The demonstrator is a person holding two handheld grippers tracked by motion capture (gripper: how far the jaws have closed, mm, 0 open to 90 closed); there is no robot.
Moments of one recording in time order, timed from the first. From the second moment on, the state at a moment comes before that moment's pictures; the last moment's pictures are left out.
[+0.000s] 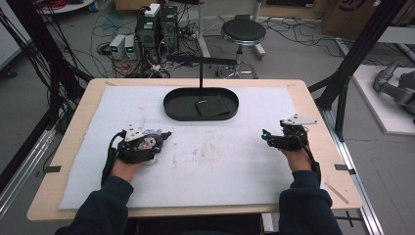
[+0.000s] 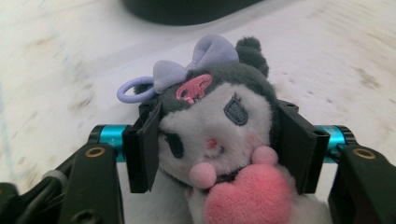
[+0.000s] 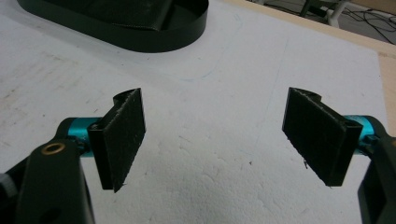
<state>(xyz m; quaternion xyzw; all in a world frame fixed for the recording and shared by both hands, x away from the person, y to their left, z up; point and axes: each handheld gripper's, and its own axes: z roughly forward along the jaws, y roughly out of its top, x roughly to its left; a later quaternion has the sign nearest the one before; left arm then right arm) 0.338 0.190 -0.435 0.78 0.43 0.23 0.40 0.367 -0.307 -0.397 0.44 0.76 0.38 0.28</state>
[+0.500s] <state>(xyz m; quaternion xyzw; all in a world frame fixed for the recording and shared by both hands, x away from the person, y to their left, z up) 0.328 0.186 -0.421 0.76 0.44 0.24 0.42 0.367 -0.307 -0.398 0.44 0.76 0.38 0.27</state>
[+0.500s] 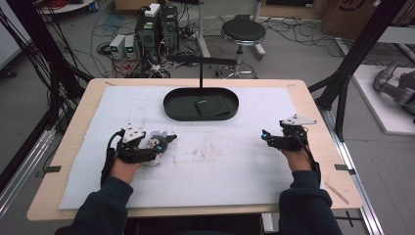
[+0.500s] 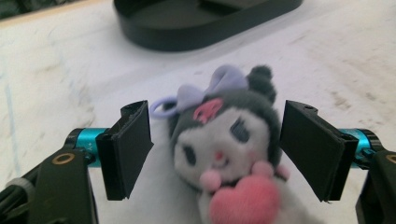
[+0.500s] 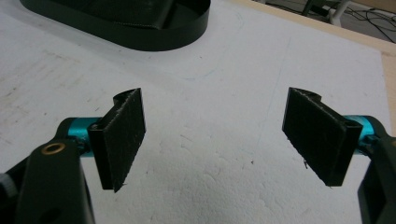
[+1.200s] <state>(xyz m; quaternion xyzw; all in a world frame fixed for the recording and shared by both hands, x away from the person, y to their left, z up) 0.332 0.185 -0.429 0.78 0.43 0.18 0.42 0.364 -0.307 -0.397 0.44 0.76 0.38 0.27</state>
